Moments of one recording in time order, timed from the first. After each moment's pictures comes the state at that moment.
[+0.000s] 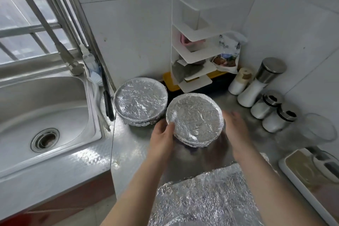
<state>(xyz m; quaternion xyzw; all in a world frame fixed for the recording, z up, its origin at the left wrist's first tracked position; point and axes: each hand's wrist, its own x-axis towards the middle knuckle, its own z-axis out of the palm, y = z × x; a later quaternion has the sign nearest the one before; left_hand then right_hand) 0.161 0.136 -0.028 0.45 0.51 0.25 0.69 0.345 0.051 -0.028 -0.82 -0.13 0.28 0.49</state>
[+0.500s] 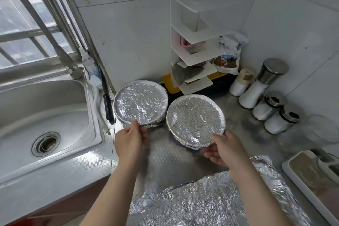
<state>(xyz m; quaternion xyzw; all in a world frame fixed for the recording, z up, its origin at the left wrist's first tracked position) 0.120 0.176 -0.016 0.40 0.65 0.35 0.54 0.295 0.038 -0.005 -0.78 -0.08 0.41 0.46</state>
